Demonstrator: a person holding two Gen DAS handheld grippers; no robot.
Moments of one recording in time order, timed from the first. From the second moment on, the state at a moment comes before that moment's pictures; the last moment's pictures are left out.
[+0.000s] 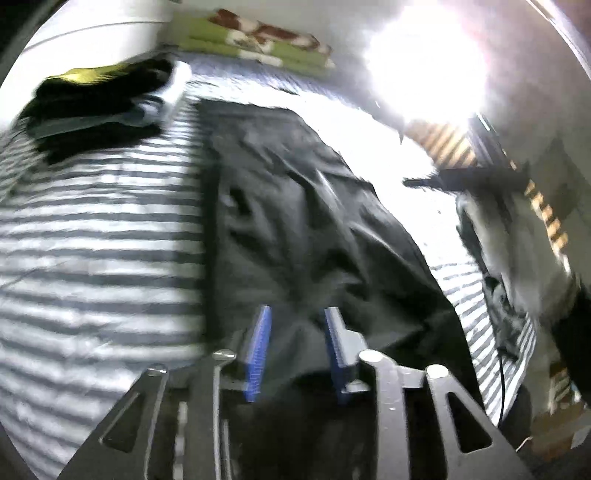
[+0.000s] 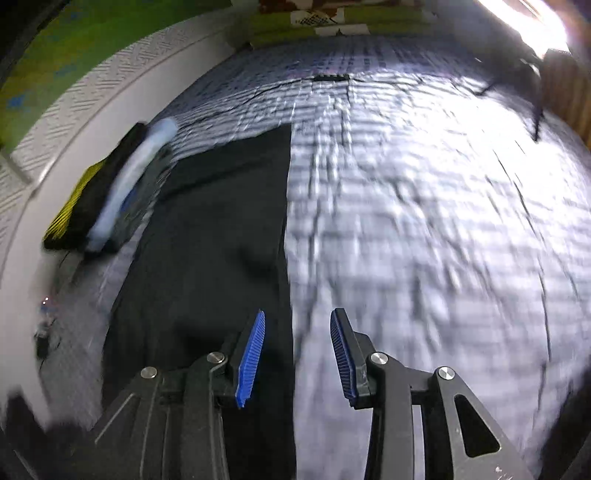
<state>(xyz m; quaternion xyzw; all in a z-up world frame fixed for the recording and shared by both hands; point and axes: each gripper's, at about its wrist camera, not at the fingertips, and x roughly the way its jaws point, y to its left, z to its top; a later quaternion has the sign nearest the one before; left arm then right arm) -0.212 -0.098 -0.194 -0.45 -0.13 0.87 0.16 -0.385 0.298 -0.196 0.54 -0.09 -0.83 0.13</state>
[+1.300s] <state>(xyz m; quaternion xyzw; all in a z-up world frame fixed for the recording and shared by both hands) -0.162 0.093 -0.208 -0.57 -0.01 0.80 0.17 -0.256 0.363 -0.225 0.48 -0.30 -0.80 0.20</state>
